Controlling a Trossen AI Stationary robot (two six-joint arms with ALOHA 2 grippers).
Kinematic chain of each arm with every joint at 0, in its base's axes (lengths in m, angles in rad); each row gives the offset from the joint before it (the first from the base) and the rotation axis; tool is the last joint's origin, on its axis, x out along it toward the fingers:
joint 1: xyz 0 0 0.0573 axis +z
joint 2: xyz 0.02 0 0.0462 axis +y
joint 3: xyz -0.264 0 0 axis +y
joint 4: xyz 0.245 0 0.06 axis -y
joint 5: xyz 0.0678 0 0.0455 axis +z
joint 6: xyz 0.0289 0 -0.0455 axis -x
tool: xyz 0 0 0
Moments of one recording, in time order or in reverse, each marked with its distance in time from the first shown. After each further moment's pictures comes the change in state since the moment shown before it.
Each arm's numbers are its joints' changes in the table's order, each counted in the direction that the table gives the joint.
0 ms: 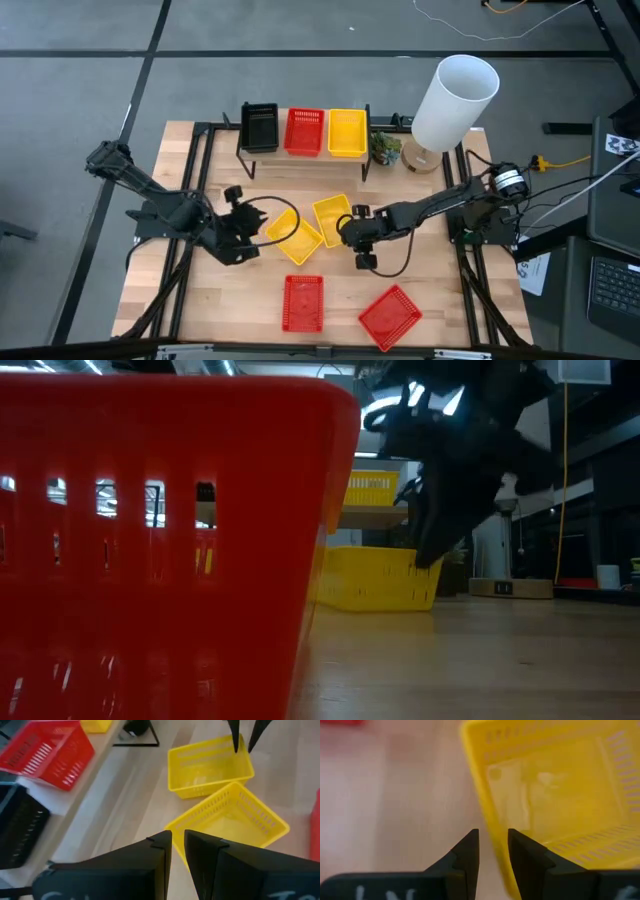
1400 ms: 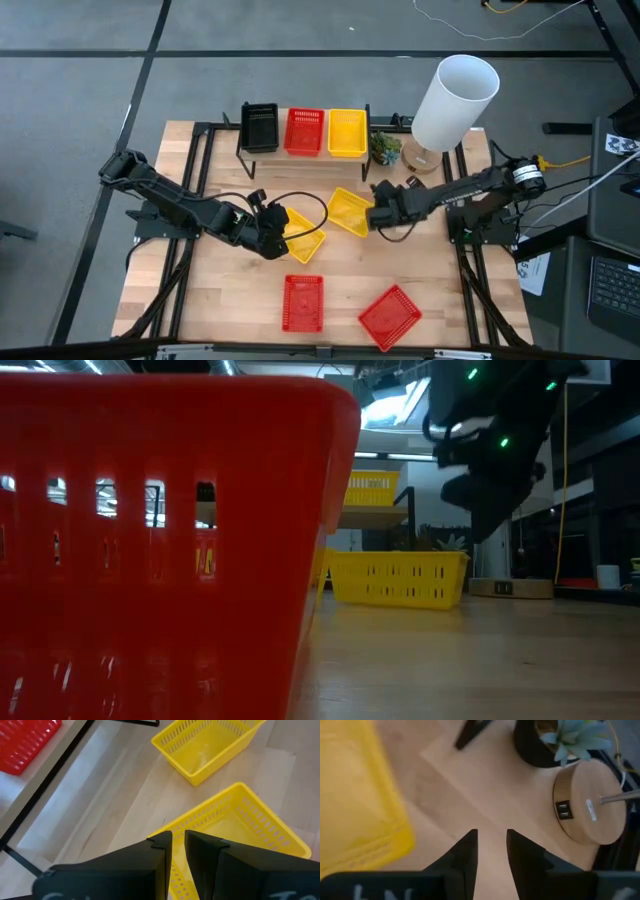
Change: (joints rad) left arm 0.167 0.221 -0.002 0.211 -0.106 0.028; right arm -0.083 -0.147 0.044 -0.597 -0.526 -0.834
